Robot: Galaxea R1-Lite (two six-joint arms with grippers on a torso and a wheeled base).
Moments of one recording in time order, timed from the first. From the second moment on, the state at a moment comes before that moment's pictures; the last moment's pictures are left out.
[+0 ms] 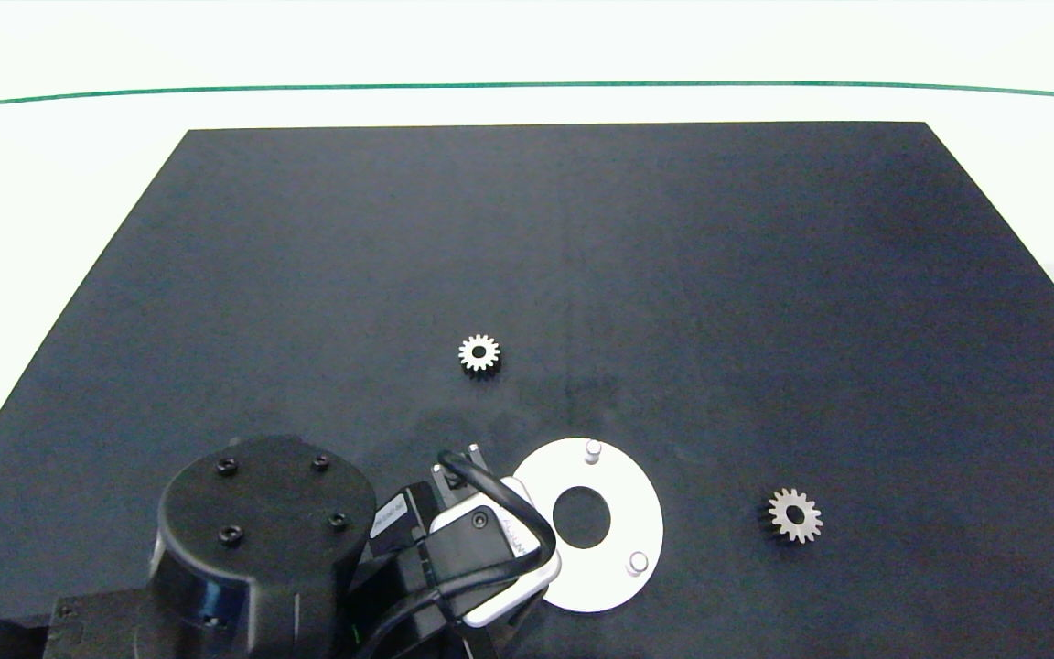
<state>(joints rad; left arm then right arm) -1.01 1.50 -0.61 -0.43 0.22 0.43 0.06 0.31 -0.34 0.28 -0.03 -0.19</state>
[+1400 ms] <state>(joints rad) -0.98 1.59 -0.68 -0.40 0.22 0.44 0.06 0.30 -0.36 0.28 -0.03 -0.19</state>
